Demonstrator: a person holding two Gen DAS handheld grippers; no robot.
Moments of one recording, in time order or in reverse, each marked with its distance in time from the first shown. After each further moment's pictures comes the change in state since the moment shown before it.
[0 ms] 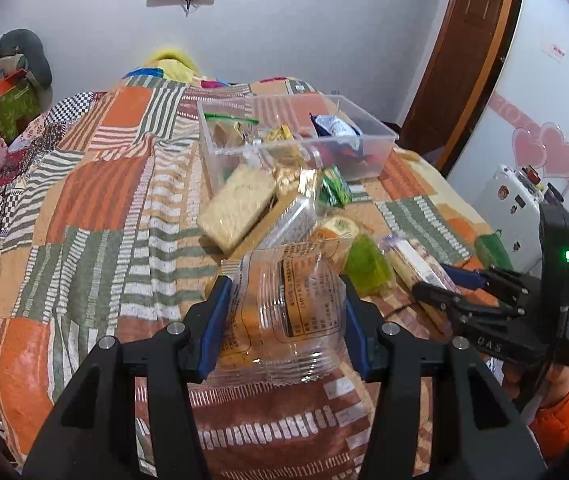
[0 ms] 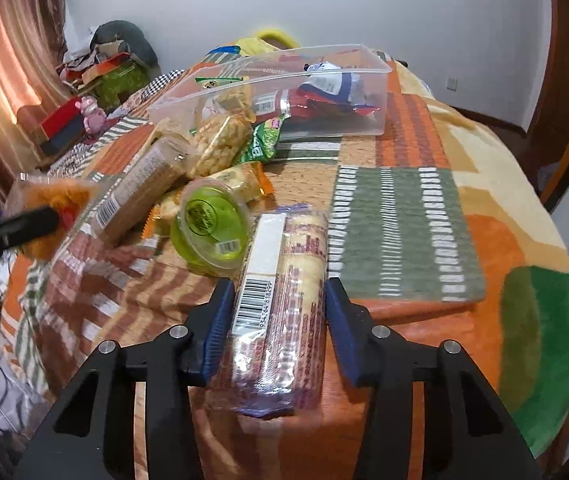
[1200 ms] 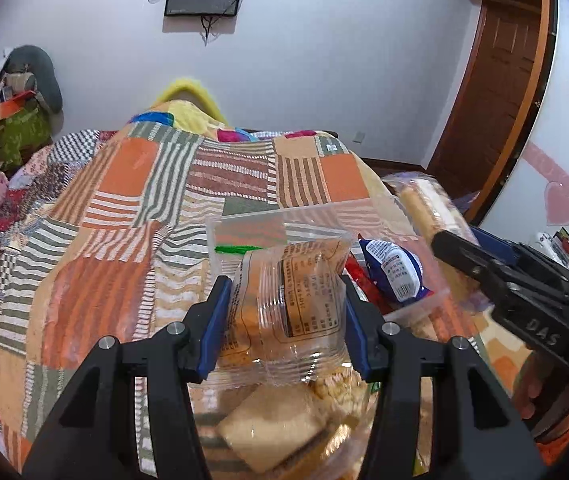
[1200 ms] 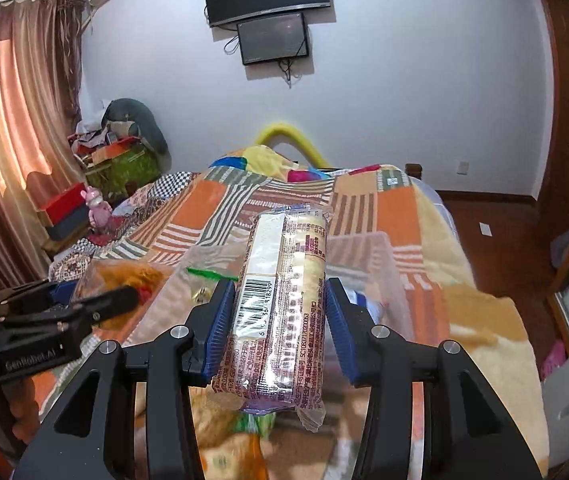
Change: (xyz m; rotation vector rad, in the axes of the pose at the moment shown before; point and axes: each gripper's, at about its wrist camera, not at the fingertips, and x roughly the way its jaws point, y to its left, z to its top) left arm 0.087 0.035 0.152 -0.044 -0.099 0.052; right arm 0.026 0.001 0.169 -0.020 -0.293 0.050
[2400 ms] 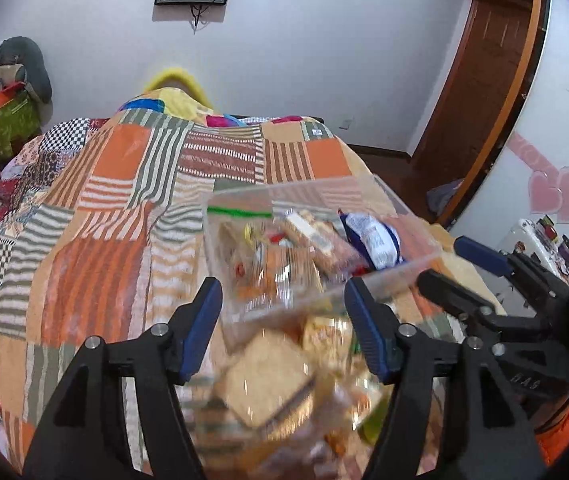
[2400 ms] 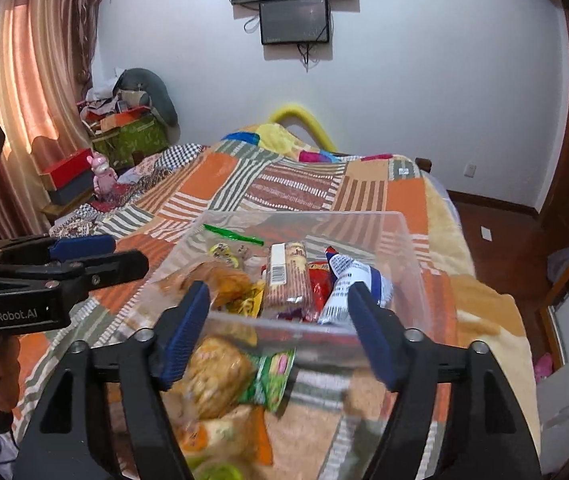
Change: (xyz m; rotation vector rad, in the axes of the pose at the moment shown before) left arm -0.040 0.001 -0.025 0.013 0.049 -0.046; right arm -0.037 0.016 -0.025 -0.075 0.049 0.002
